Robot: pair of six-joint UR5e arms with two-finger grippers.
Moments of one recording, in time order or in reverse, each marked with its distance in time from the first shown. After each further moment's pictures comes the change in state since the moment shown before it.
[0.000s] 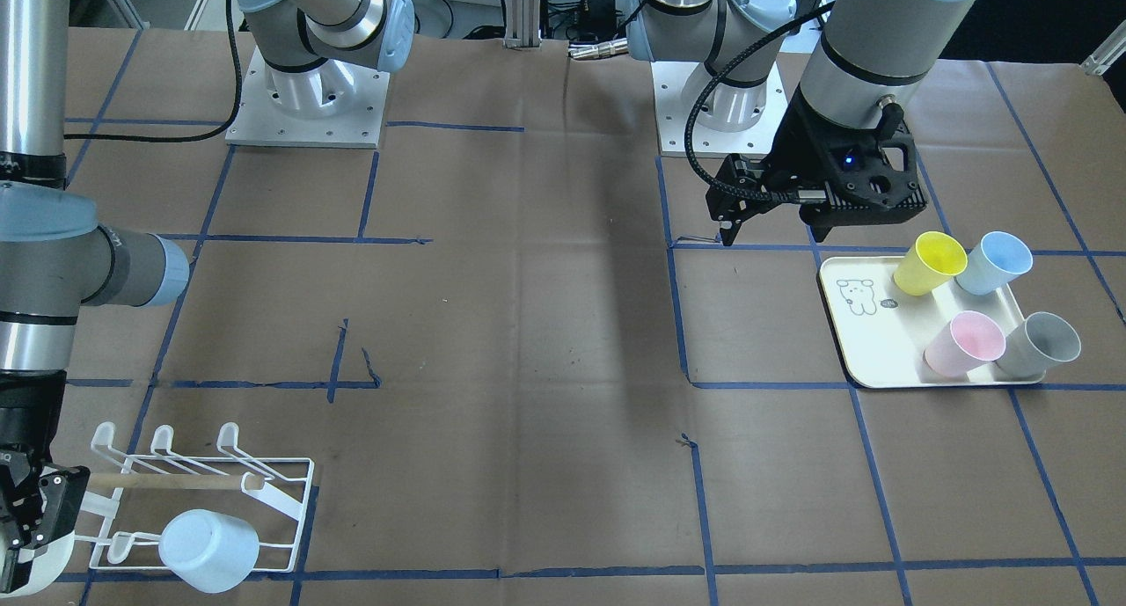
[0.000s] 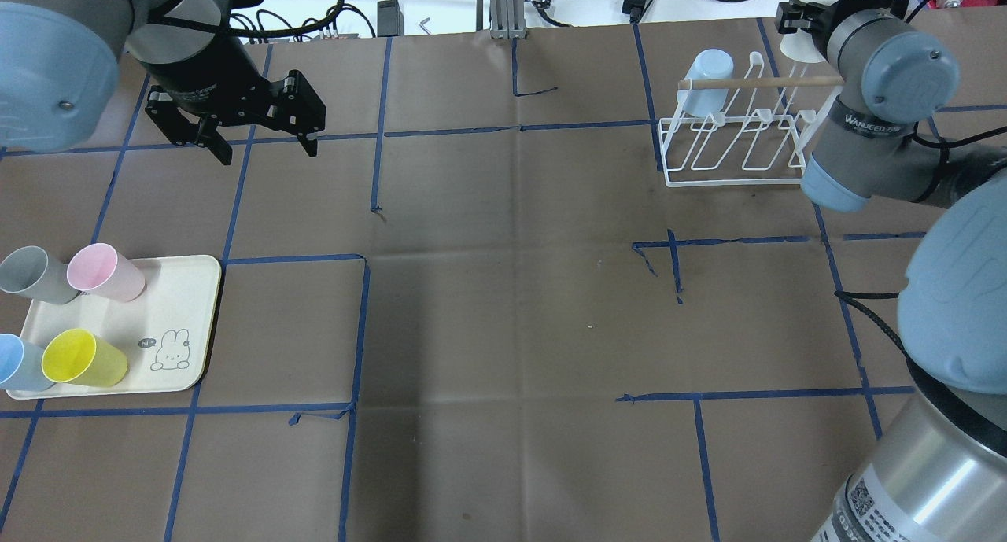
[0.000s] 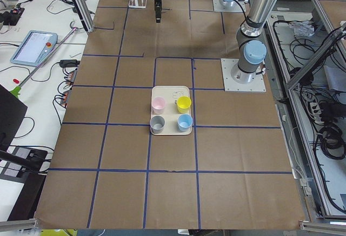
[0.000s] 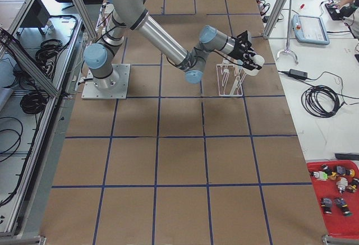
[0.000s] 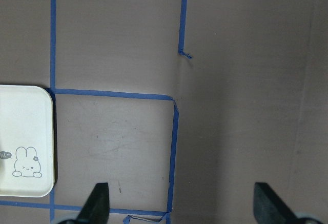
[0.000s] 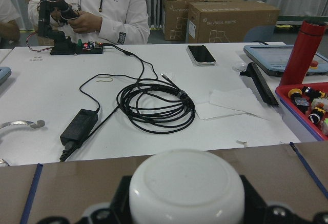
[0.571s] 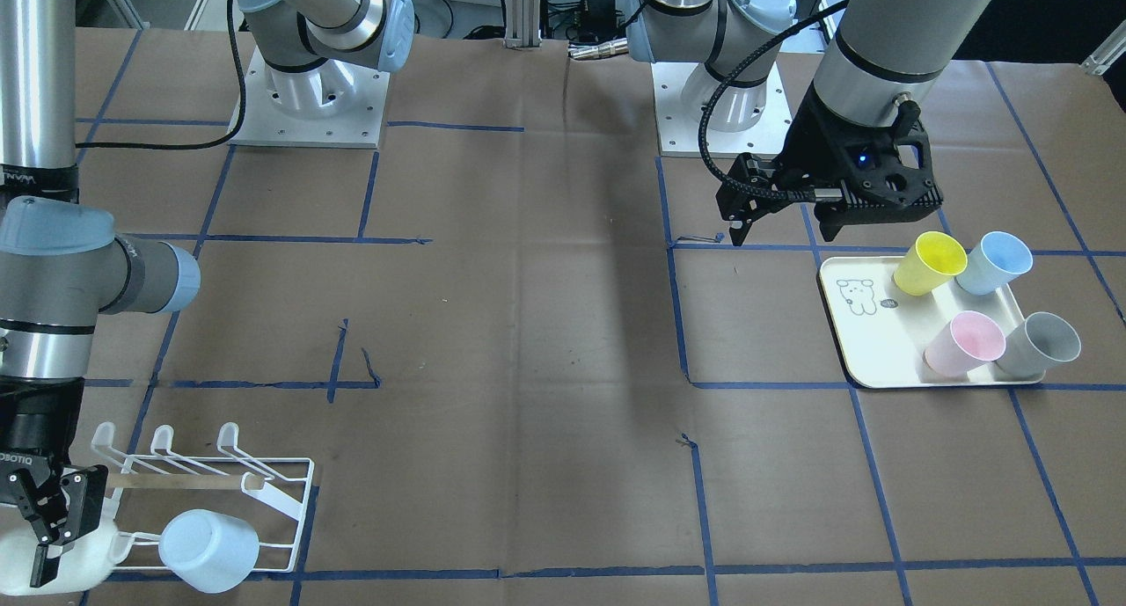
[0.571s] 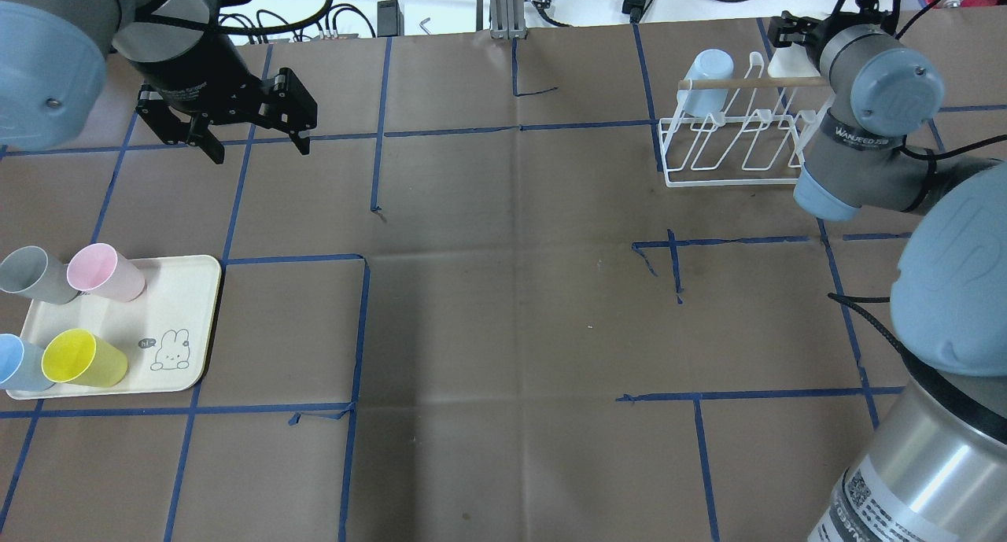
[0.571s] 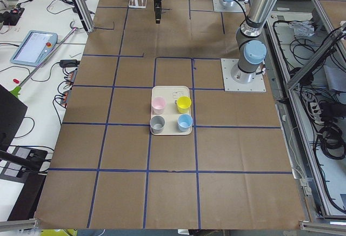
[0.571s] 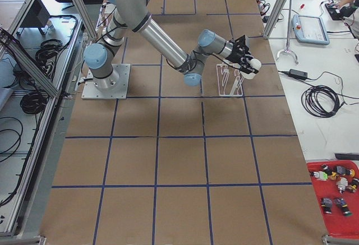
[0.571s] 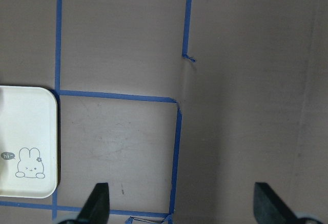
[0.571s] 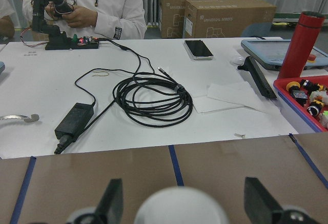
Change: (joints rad) left arm 0.010 0.003 -0.001 0.000 -0.001 0.003; right arm 0.002 0.025 0.004 -0.027 -0.014 0.006
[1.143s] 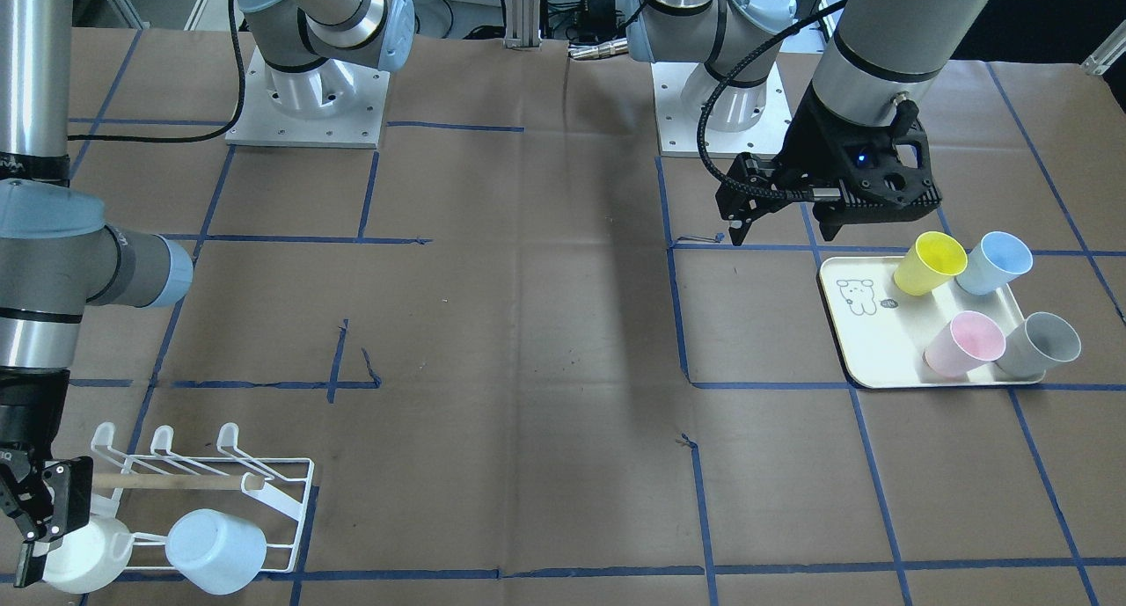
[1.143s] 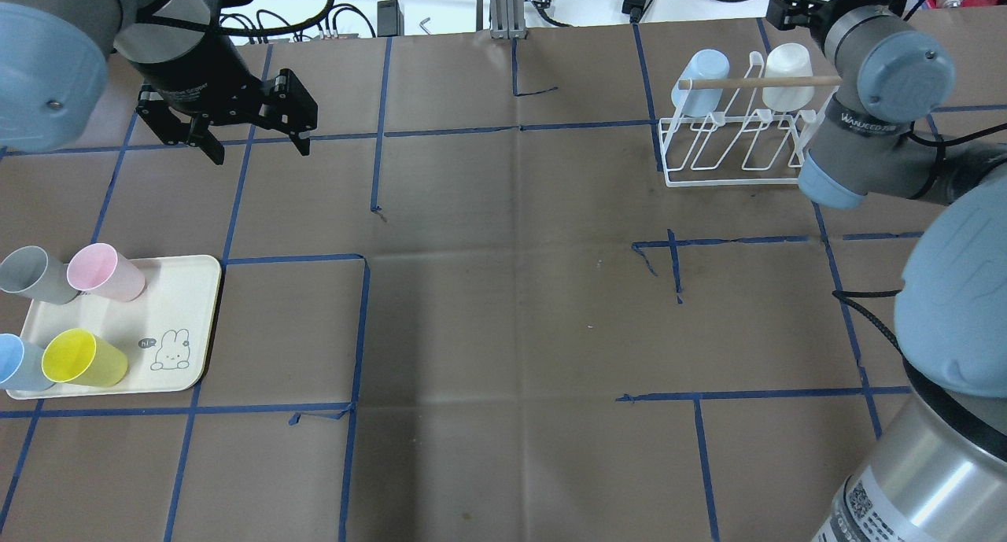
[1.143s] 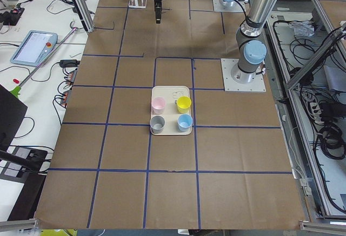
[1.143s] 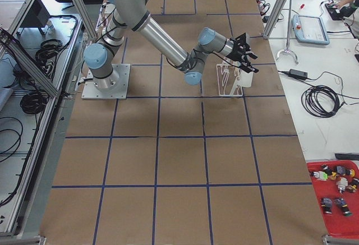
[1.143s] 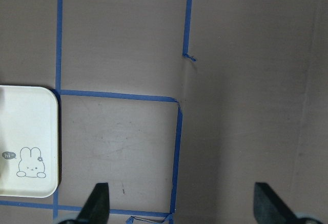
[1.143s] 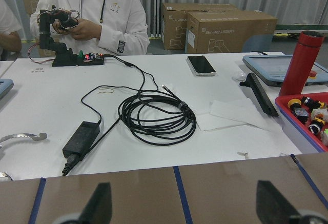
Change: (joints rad) left arm -0.002 0.002 -0.002 0.001 0.004 0.000; right arm 0.009 -0.044 -0.032 0.037 0.007 0.008
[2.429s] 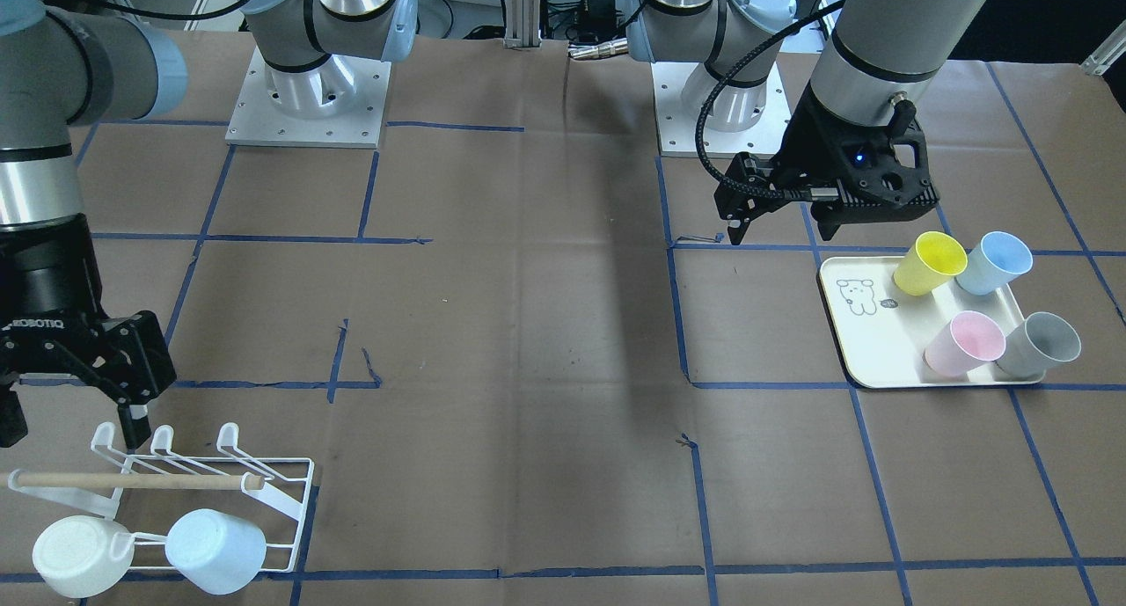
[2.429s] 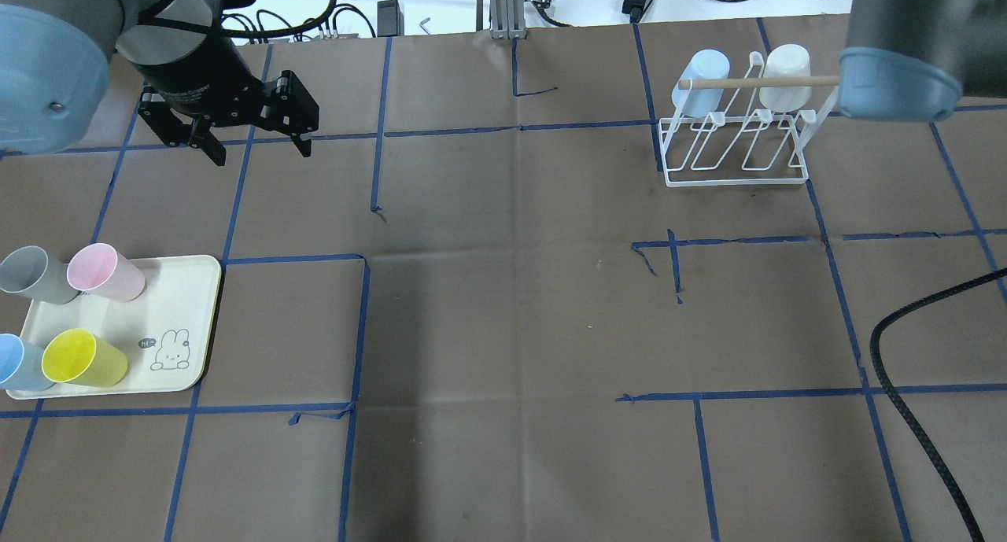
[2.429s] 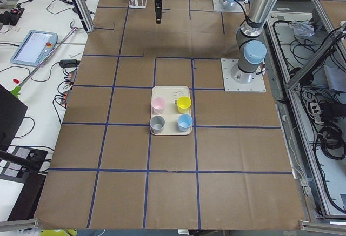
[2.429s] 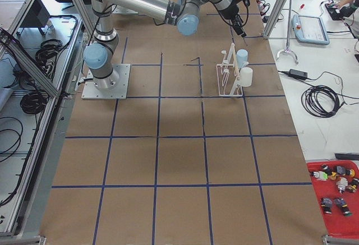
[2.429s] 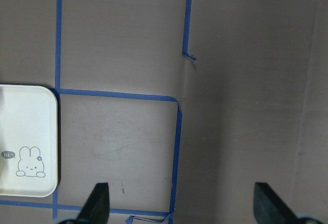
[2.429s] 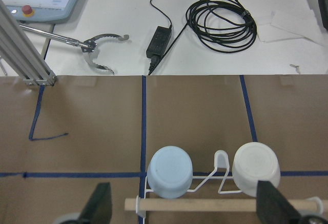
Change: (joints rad) left arm -0.003 0.000 -0.002 0.000 -0.001 -0.002; right arm 0.176 -0.370 -0.123 1.028 -0.041 -0.003
